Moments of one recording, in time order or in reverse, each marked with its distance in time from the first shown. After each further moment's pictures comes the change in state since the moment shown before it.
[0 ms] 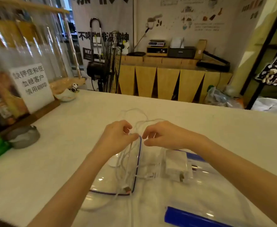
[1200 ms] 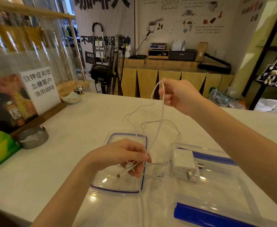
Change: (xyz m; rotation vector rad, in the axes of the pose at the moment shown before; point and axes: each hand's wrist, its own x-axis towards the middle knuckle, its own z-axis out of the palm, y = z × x) left_hand -0.036 -0.008 -0.030 -0.395 -0.749 0.064; right_hand 0.012 -0.037 -0.067 1.182 0.559 0.230
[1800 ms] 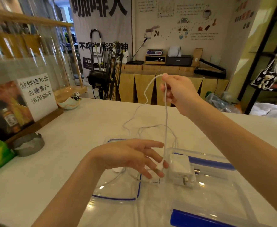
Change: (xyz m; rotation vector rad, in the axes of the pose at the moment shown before) left_hand 0.013 0.026 -0.001 -0.218 -0.290 0.066; right_hand 0.006 -0.010 -0.006 -0.093 0.096 -0.215
